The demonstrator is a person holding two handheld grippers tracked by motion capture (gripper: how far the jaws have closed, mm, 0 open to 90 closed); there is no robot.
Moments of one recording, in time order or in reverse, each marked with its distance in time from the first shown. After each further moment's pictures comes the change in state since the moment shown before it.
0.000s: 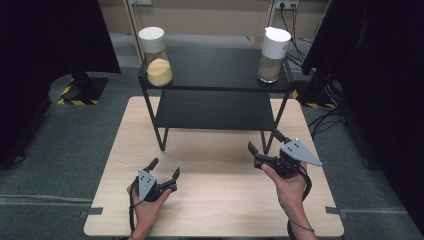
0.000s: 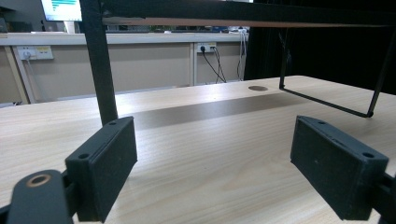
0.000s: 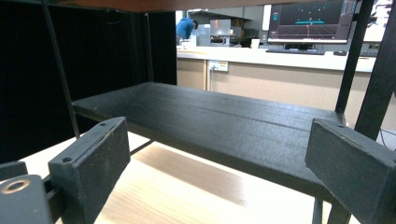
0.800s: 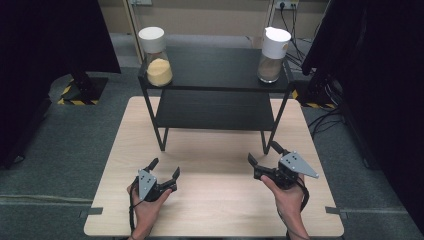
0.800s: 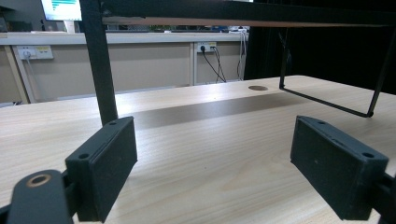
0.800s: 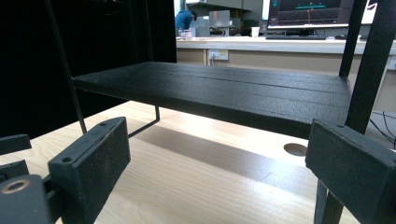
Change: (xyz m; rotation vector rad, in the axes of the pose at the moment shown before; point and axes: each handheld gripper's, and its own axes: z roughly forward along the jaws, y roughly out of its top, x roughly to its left) left arm 0.000 0.000 0.000 0.001 0.000 -0.001; right arm 0.001 -0.033 -0.010 0.024 -0.003 0.030
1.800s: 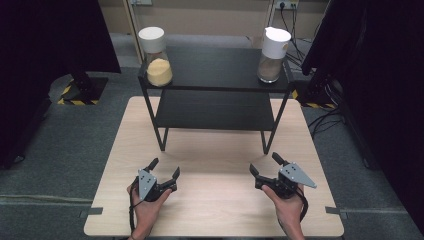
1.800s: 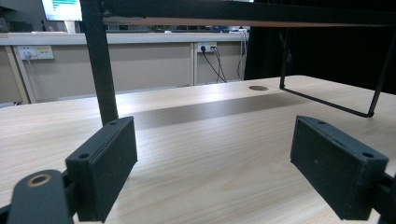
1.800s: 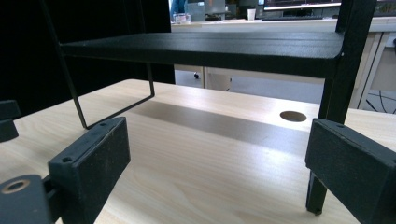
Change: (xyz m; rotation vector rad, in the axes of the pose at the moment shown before) left arm 0.000 0.000 0.000 0.001 0.001 0.001; right arm -0.002 -0.033 -0.009 0.051 -0.017 0.019
